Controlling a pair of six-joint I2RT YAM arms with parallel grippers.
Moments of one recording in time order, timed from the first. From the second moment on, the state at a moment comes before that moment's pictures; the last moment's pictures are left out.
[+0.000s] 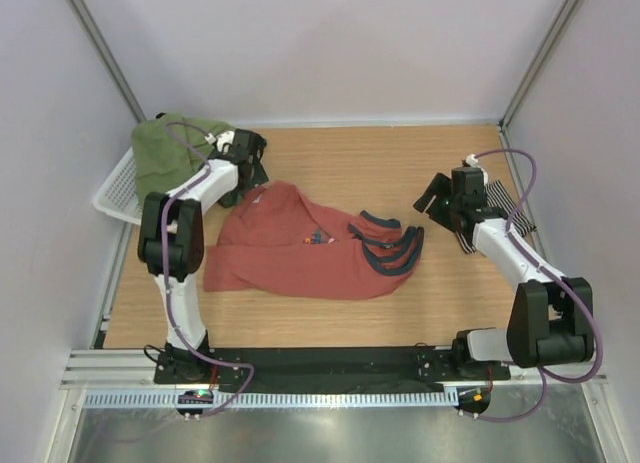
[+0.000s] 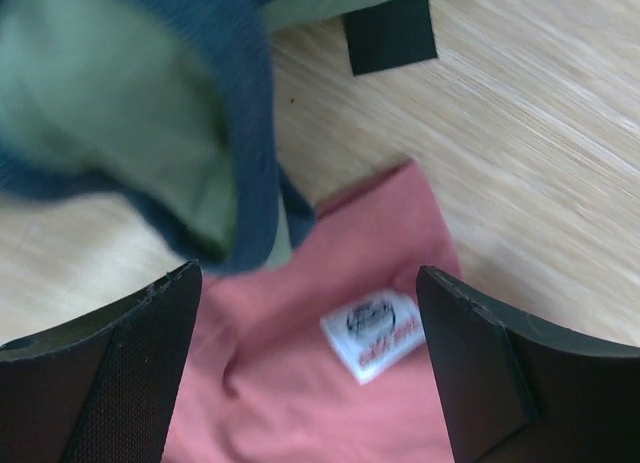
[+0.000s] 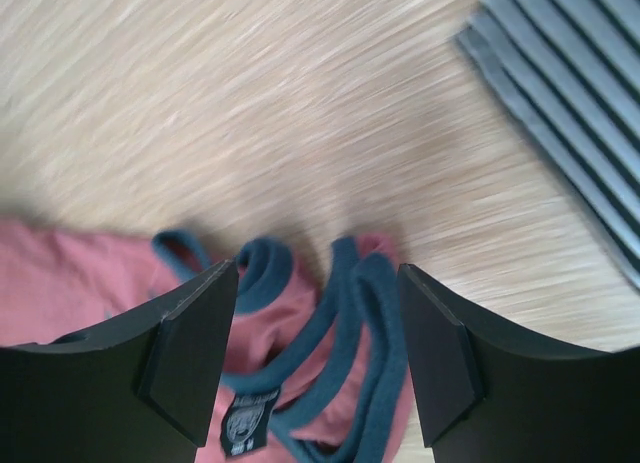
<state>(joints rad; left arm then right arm) -0.25 1.96 1.48 -0.52 -0.42 -0.66 0.07 1.34 0.84 -0.25 0.02 0.62</state>
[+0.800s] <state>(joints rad) -0.19 2.16 1.76 -0.63 -0.21 -0.62 0.47 1.72 1.11 -0.45 -0.11 0.37</state>
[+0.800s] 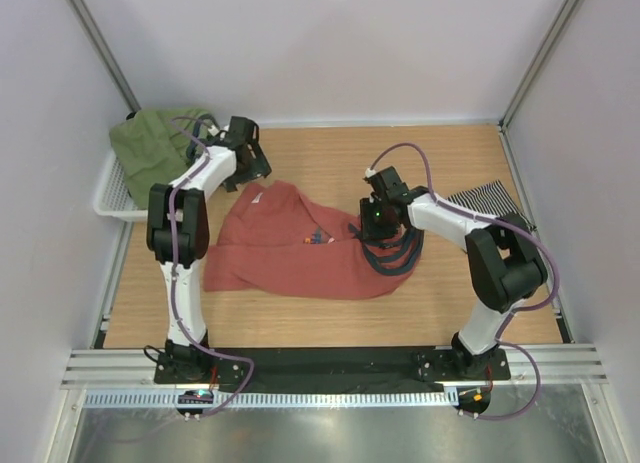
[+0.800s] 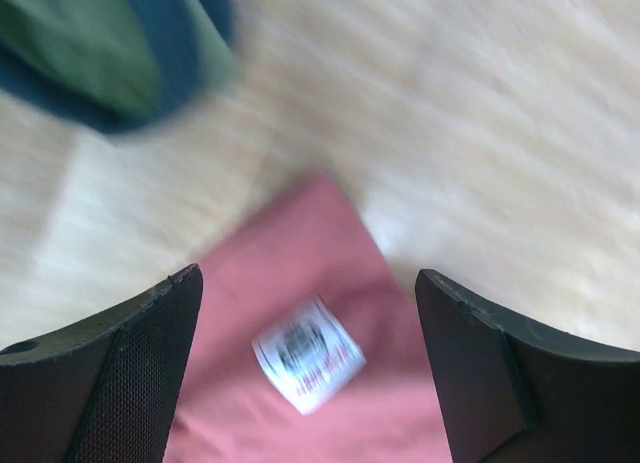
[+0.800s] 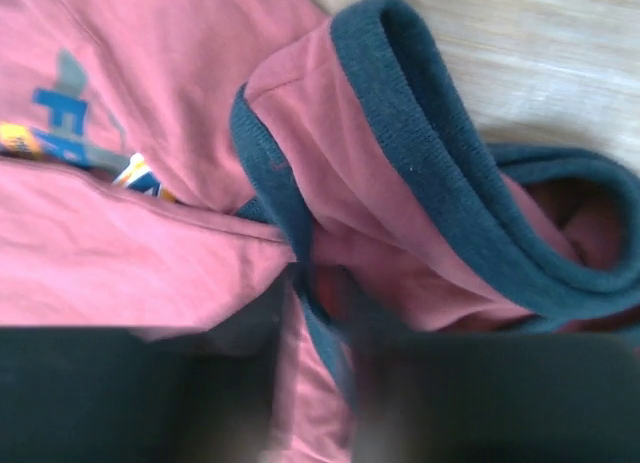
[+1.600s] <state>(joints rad) -0.27 2.14 1.71 -0.67 -0.27 -0.52 0.15 1.56 0.98 -0.40 0.10 0.58</state>
